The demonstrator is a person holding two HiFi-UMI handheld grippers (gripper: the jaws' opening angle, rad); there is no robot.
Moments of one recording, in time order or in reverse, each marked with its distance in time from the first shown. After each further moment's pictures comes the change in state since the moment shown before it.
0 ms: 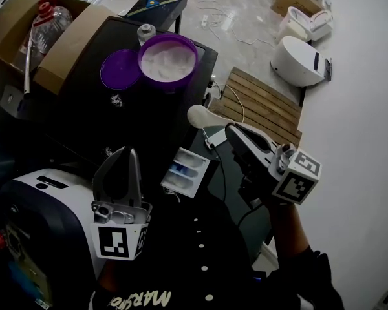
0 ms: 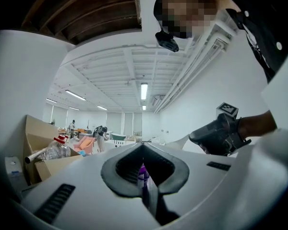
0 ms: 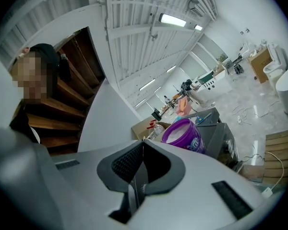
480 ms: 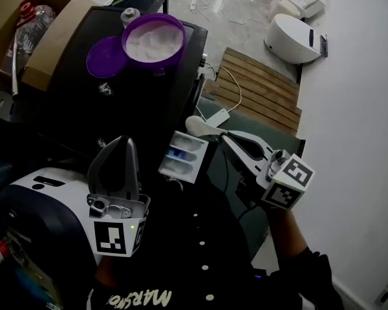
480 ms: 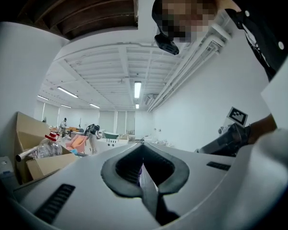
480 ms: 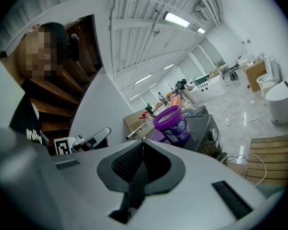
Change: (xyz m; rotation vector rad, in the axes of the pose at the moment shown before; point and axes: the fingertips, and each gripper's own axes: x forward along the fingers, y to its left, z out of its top) left arm -0.004 -0.017 -0.014 0.006 0.017 -0.097; right arm -0.036 -0.009 -0.077 -0.087 0.057 -0.111
